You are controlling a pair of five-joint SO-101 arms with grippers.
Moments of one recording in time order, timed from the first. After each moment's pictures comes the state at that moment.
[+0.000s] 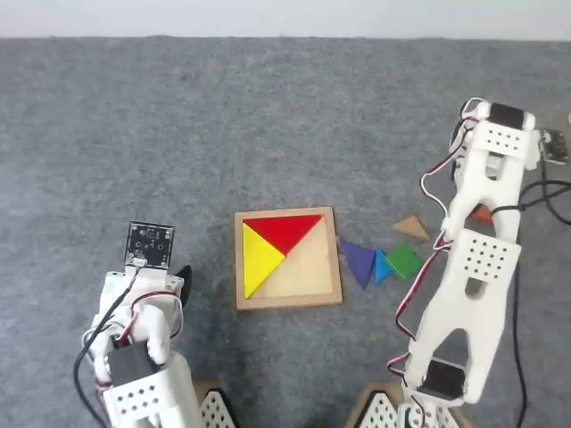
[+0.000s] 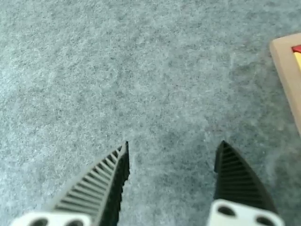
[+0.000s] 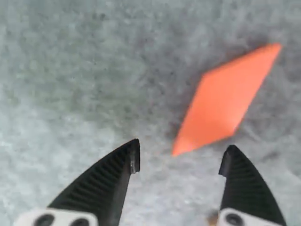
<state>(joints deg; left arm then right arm) -25.0 -102.6 96.9 65.4 -19.6 12.5 62.7 -64.2 92.8 -71.5</state>
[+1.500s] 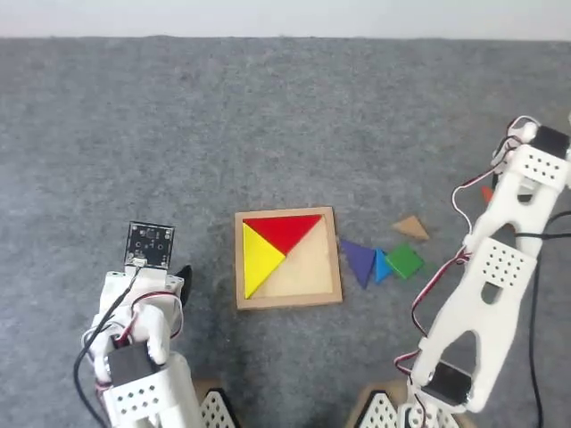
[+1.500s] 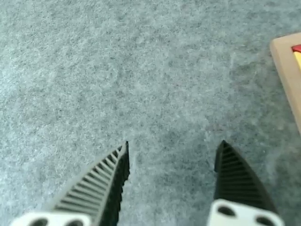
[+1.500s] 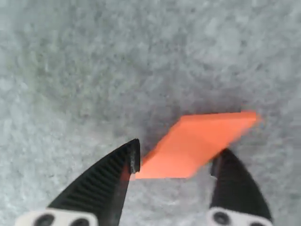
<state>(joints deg) -25.0 -102.6 96.9 65.4 -19.6 22.3 79.8 -90.4 98.9 -63.5</state>
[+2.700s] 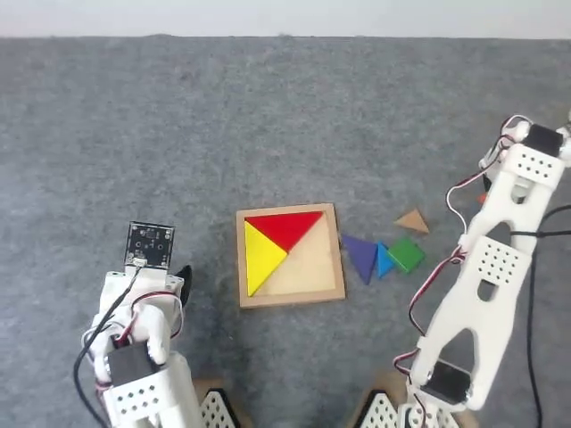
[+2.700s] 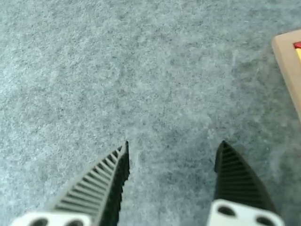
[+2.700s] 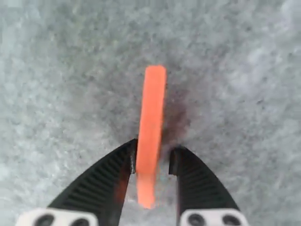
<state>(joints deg) -25.0 -102.6 96.9 65.4 -19.6 20.2 79.0 -93.3 101.1 -38.3</state>
